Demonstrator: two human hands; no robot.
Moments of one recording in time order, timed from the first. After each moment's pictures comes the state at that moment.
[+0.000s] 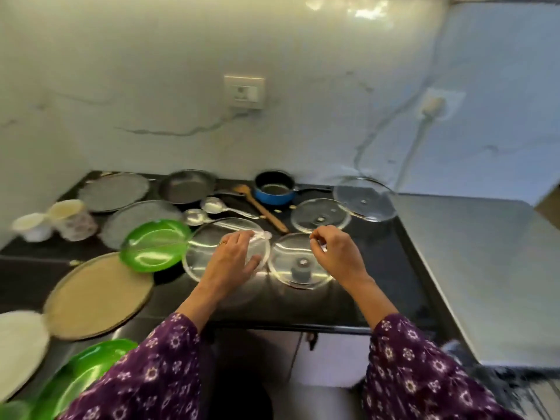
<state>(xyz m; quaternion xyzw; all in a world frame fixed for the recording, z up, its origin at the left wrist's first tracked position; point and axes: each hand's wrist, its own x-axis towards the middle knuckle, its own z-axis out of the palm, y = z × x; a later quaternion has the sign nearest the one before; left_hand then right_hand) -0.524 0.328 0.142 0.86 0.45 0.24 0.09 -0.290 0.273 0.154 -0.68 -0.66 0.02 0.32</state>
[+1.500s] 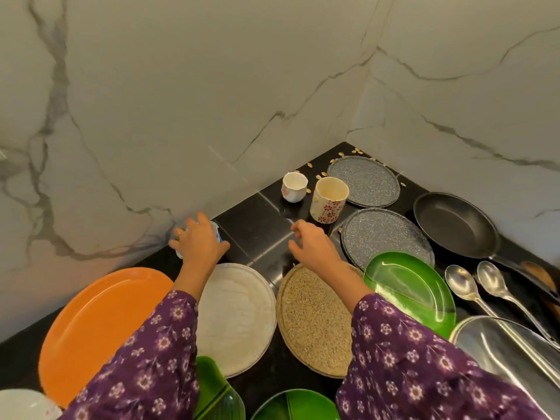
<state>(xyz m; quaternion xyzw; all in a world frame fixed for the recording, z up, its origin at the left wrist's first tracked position) -1.023 0.435 0.055 0.33 0.93 0.08 0.12 -0.822 0.539 0.050 -0.43 -0.86 0.25 0.11</state>
